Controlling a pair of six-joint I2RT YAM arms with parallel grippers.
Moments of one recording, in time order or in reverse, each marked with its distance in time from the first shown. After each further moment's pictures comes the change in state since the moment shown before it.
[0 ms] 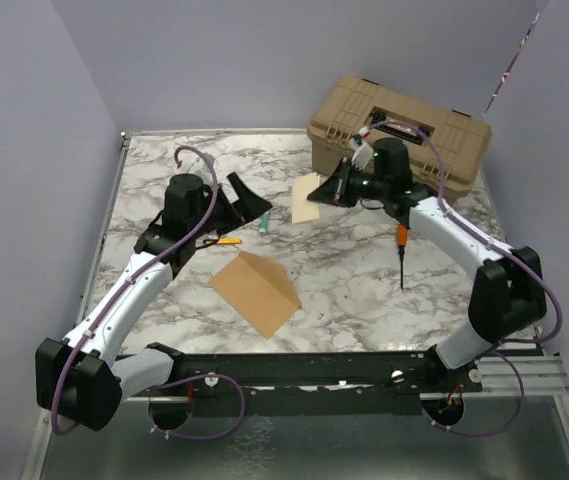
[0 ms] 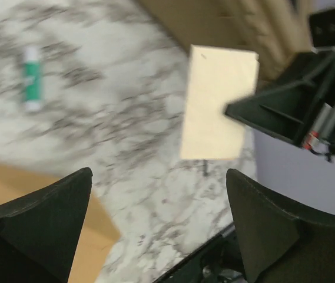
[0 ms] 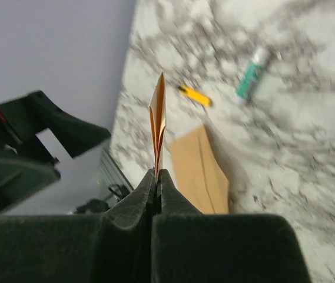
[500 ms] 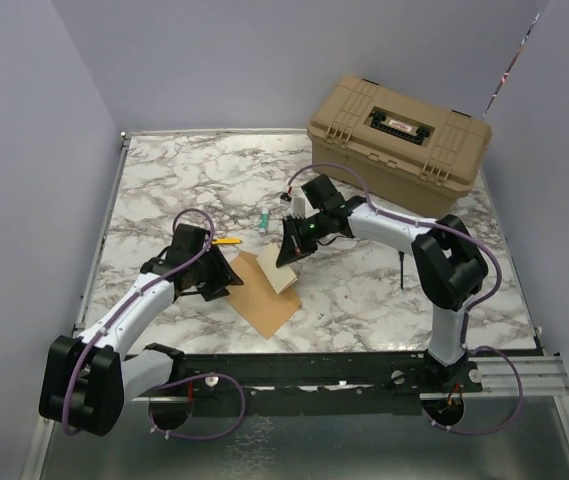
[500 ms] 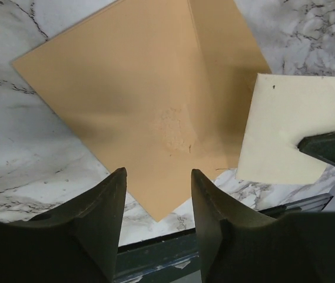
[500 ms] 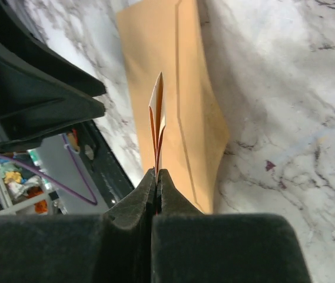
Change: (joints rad) left arm 0.118 -0.045 -0.363 -0.378 -0.027 -0.054; right arm 0.266 0.372 0.096 -0.299 -0.106 -0.352
